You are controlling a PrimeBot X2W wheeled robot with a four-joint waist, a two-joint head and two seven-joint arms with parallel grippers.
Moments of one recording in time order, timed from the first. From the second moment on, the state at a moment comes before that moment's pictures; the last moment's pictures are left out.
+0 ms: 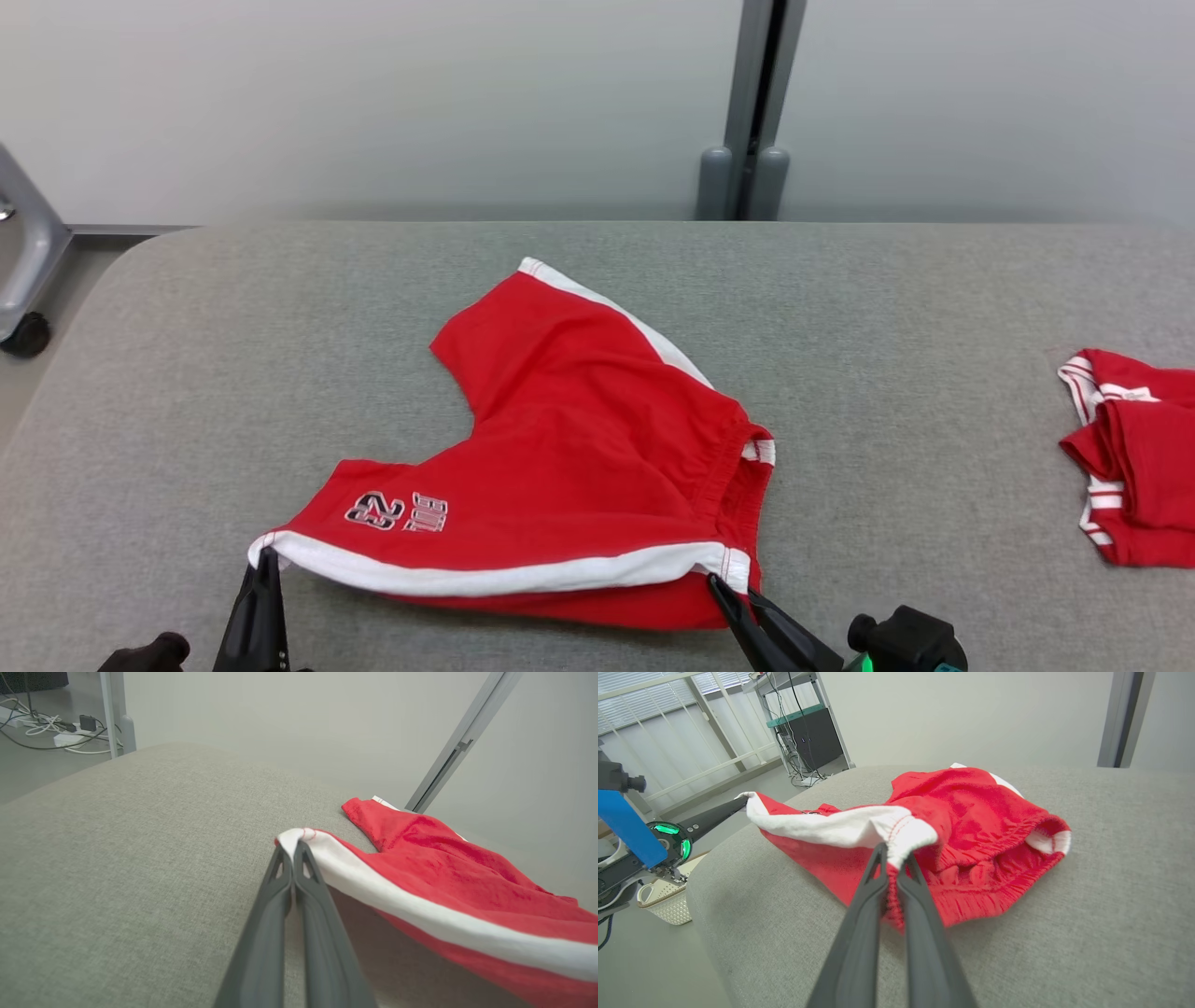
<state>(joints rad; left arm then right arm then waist) 0.08 0.15 -0.03 0.32 -0.48 -0.13 -0.26 -0.04 -0.24 0.58 0.18 0.42 0.13 -0.26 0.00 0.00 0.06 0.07</state>
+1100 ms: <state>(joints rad) -1.06 0.72 -0.99 0.56 -0.92 -0.13 -0.17 -0.39 -0.05 0.55 0.20 0.98 0.13 -0.27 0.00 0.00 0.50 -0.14</state>
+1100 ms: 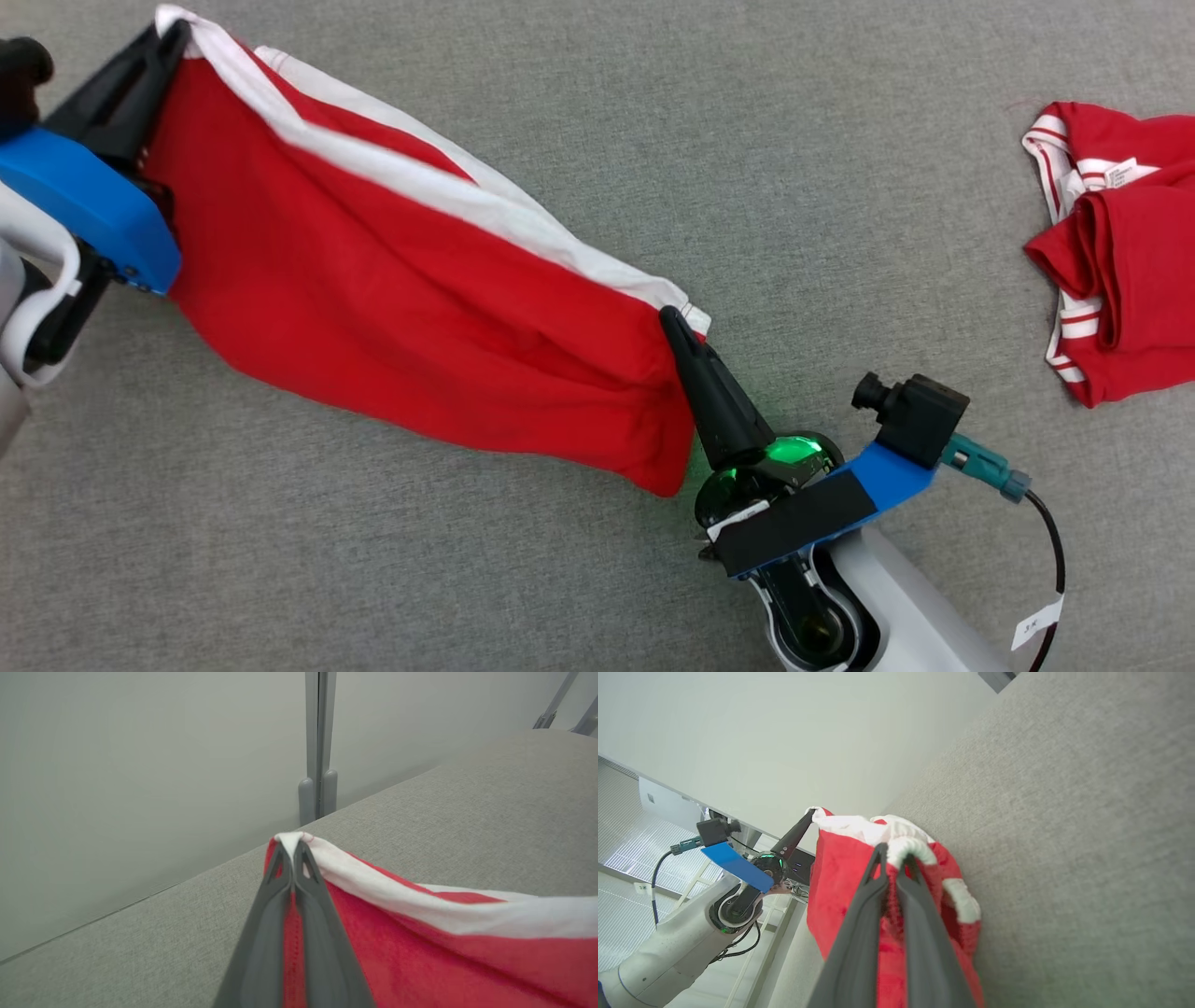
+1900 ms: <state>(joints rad) -1.04 0.64 -1.03 0.70 -1.09 -0.13 -0.26 -0.30 -0.05 0.33 0.25 0.78 0.13 -0.26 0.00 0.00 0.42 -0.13</state>
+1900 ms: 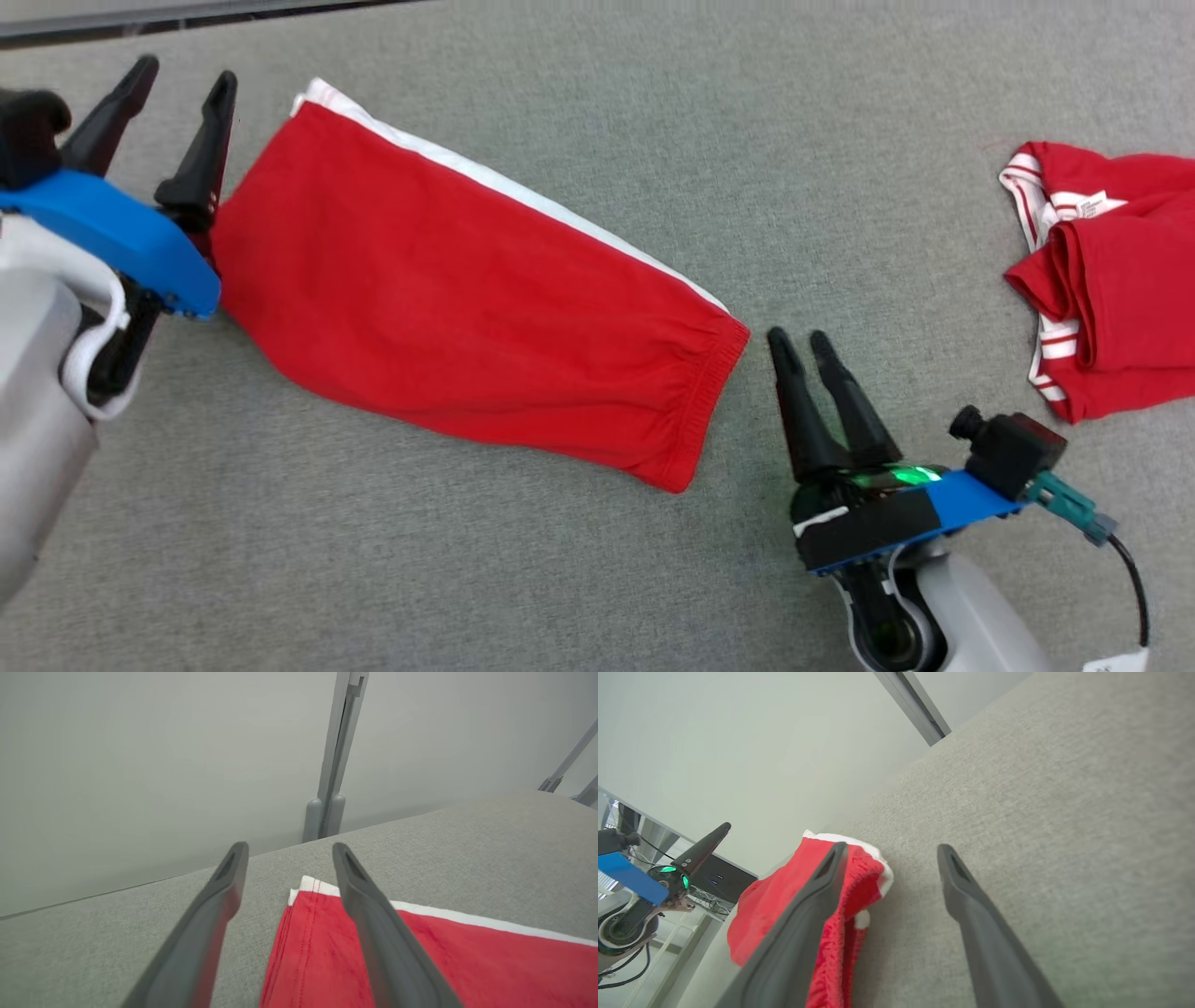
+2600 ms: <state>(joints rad) -0.35 0.34 -0.29 0.51 -0.73 -0.13 -0.26 -0.17 -0.05 0.03 0.30 0.29 0.13 -0.26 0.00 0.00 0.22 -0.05</state>
